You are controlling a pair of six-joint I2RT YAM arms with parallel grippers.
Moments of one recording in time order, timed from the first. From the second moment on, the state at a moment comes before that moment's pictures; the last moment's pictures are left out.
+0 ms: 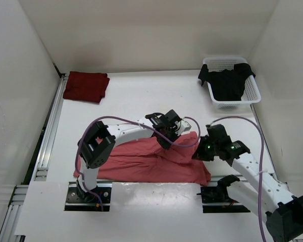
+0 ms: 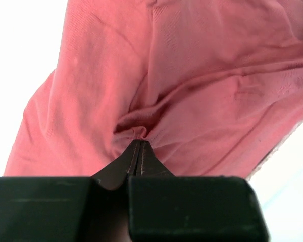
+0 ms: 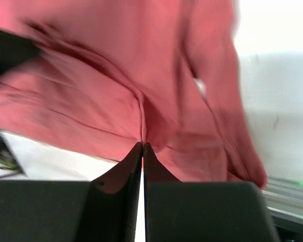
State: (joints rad) left arm -0.98 1.94 1.44 -0.63 0.16 0.00; right arm 0.46 0.83 0.55 -0.75 -0.21 0.67
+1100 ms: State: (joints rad) left arm -0.90 1.96 1.46 -0.63 -0.02 0.00; right arm 0.28 1.34 0.88 -0.60 -0.18 0.42
